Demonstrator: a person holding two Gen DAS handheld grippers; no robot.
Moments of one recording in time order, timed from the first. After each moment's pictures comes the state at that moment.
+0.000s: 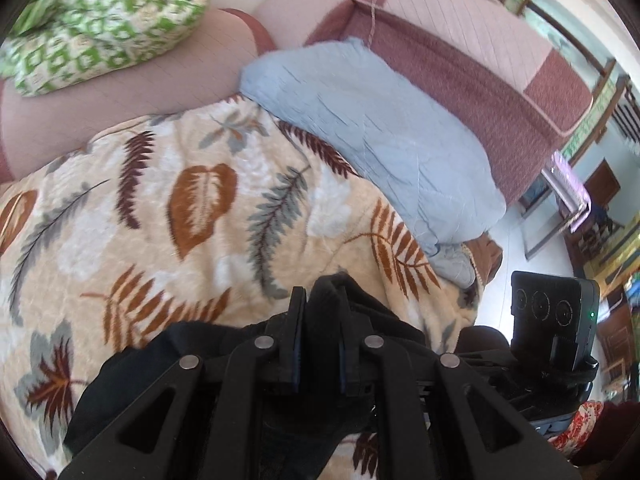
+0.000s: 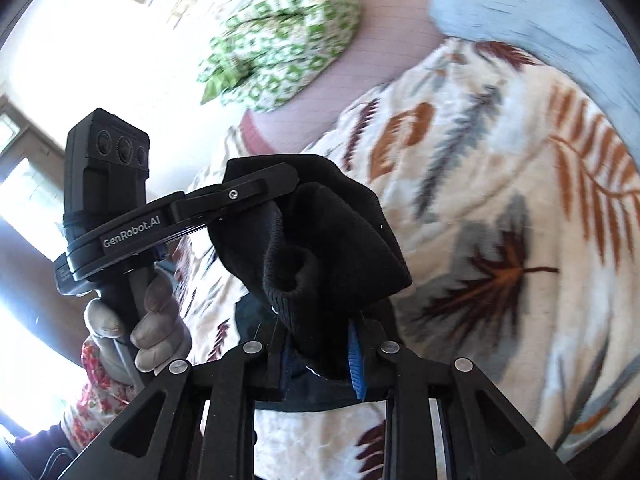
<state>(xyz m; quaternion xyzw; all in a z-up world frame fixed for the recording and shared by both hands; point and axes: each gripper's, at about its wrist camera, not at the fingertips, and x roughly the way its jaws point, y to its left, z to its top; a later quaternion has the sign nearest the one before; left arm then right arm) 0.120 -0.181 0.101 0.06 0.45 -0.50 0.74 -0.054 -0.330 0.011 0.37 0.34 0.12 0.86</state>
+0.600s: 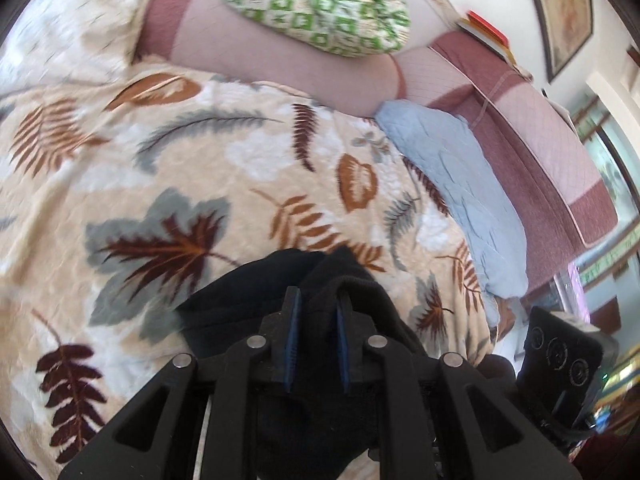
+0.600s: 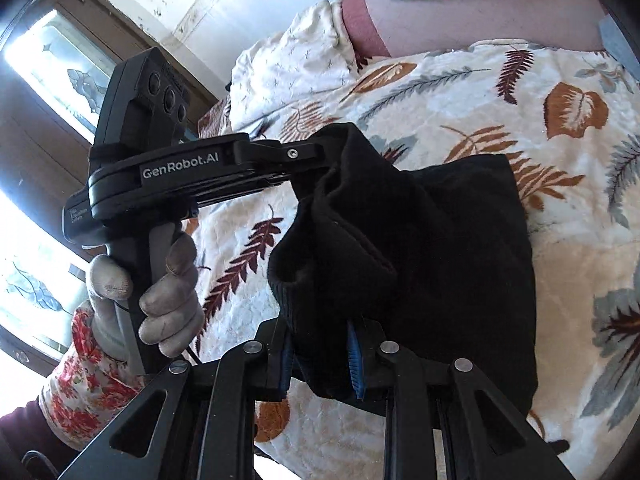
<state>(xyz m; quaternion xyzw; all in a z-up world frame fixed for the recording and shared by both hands) 0.162 0.022 0.039 -0.13 0.49 -0.38 0.78 0.032 -0.149 0.007 0.20 0.46 0.23 0.84</state>
